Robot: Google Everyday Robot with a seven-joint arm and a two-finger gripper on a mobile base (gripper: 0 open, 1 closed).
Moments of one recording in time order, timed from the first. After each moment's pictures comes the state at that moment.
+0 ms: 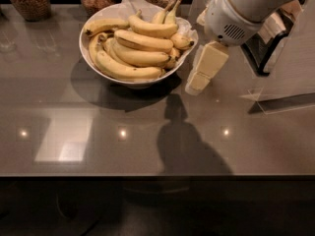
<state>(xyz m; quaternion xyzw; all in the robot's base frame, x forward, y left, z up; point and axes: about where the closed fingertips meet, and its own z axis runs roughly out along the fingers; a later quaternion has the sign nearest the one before) 0.535 -0.083 0.965 -0.62 0.73 0.02 0.27</state>
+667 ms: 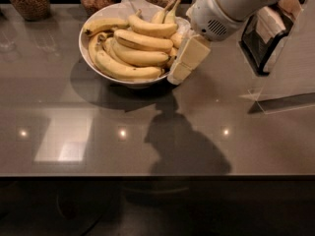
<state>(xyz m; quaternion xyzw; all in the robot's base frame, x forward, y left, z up) 0.565 -0.055 0.967 -0.60 0.73 0.05 0.32</state>
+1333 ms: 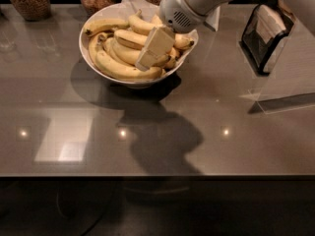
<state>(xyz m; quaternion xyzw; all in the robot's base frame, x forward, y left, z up) 0.600 0.012 0.968 -0.60 0.72 0.11 0.34</state>
